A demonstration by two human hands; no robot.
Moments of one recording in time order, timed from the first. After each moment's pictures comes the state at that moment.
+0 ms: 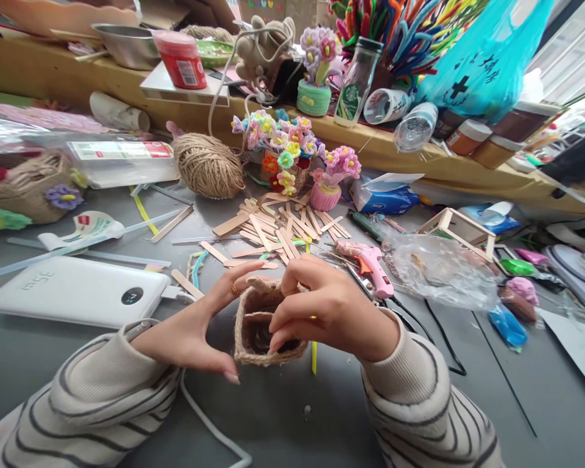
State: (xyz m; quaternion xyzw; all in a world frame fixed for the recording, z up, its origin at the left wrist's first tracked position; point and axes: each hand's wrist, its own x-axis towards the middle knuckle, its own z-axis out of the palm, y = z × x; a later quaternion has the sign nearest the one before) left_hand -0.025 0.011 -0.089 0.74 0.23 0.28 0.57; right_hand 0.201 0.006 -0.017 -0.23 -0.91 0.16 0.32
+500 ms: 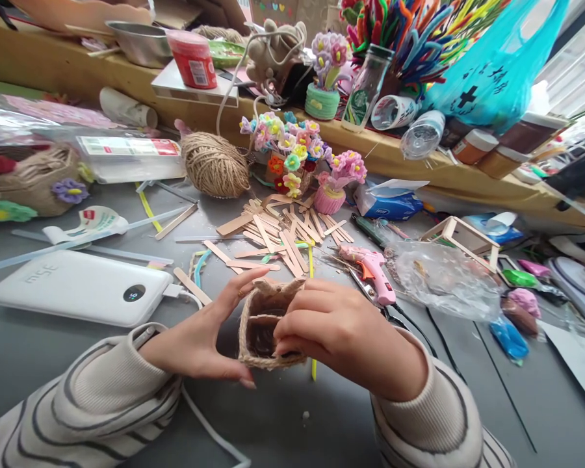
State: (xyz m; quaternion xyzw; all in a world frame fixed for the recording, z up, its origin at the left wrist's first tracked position) left_hand -0.014 0.002 -0.089 0.77 0.22 0.30 0.51; right_hand 0.204 -0.007 -0.011 -0.25 -0.92 0.15 0.25
